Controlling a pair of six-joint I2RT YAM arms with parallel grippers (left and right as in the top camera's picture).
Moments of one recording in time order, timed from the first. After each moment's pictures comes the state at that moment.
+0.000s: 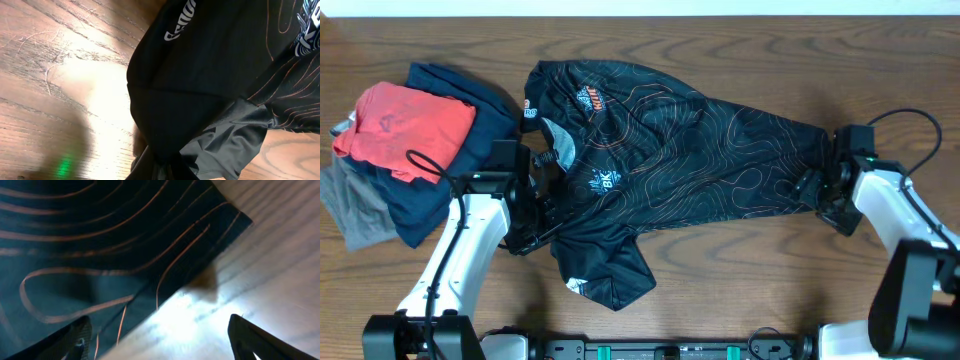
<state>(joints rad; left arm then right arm) -0.03 1.41 0.86 -1.01 0.23 -0.53 -0.14 1.66 0.89 -0.70 0.05 0.57</state>
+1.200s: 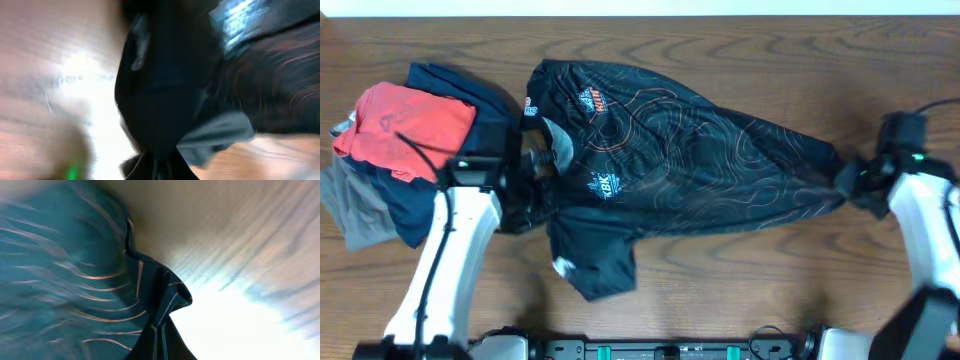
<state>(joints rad) -0.03 1.37 1.05 -1.11 0.26 -0.39 -0.28 1.48 1.04 -0.82 0.03 0.47</state>
